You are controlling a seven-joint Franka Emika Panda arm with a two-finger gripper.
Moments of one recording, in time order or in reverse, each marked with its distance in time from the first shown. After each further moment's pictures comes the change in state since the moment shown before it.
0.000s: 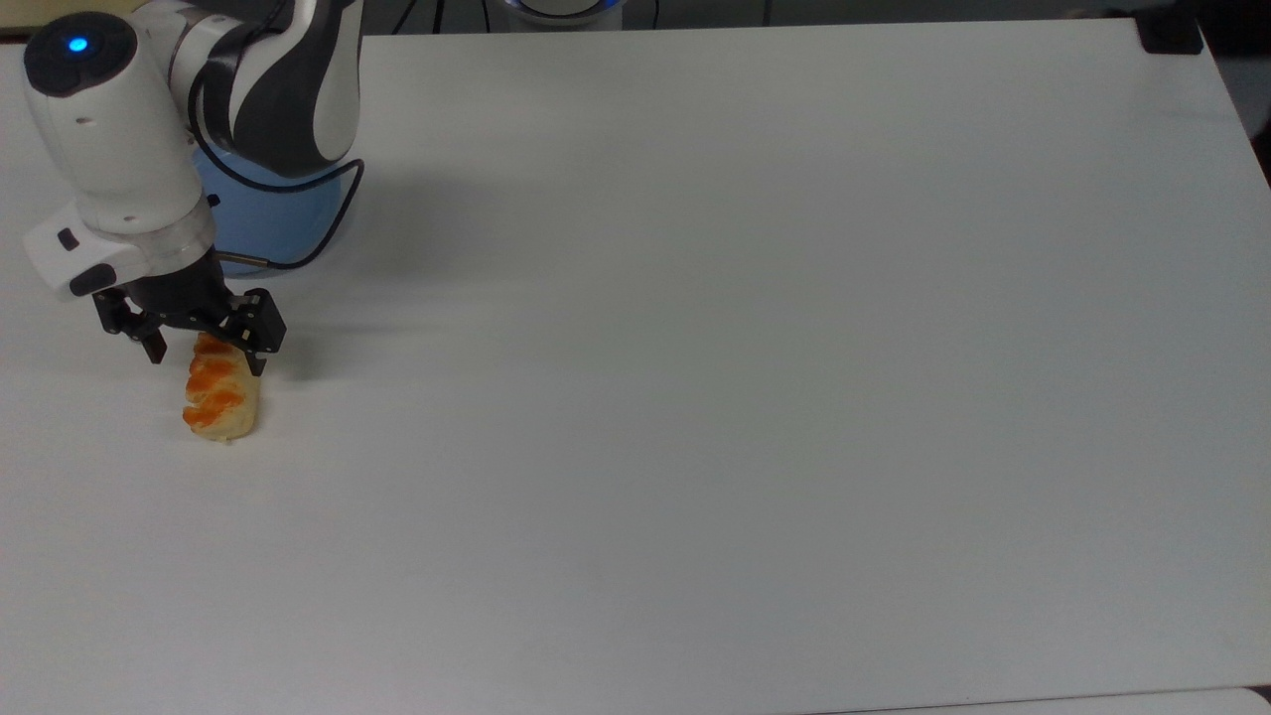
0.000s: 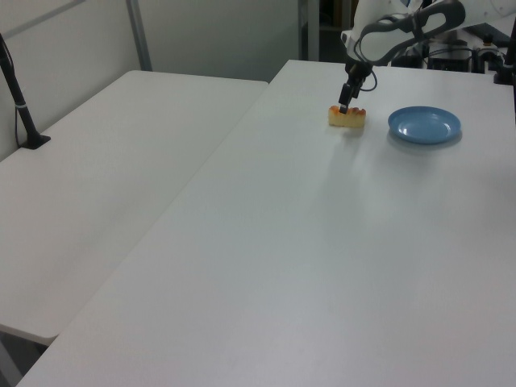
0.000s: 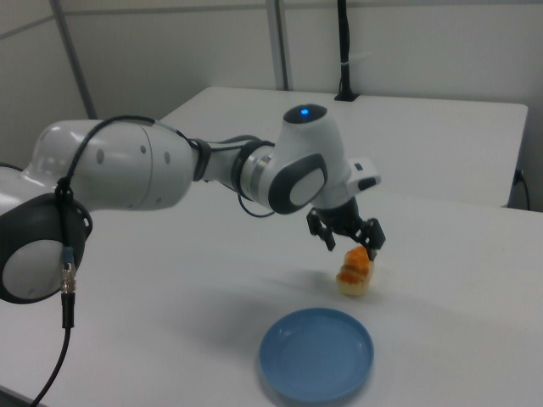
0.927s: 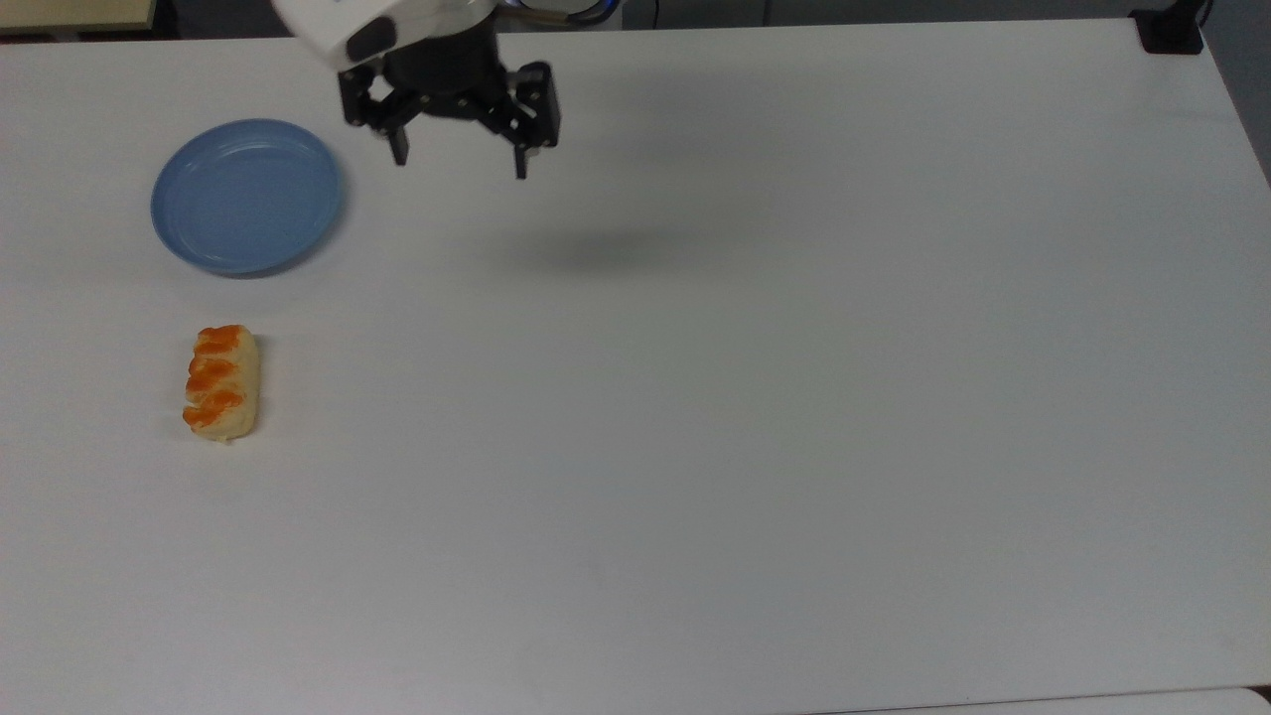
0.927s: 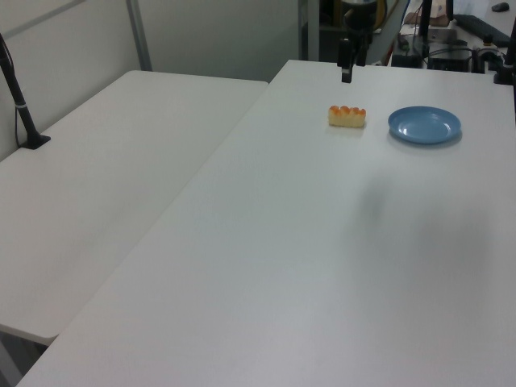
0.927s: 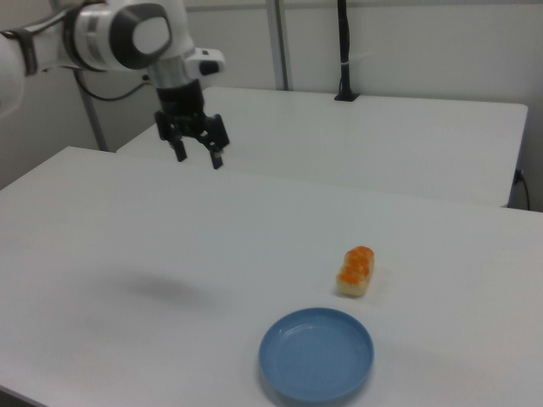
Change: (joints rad) arm 0.350 -0.394 0.005 0.005 -0.001 -0.613 0.340
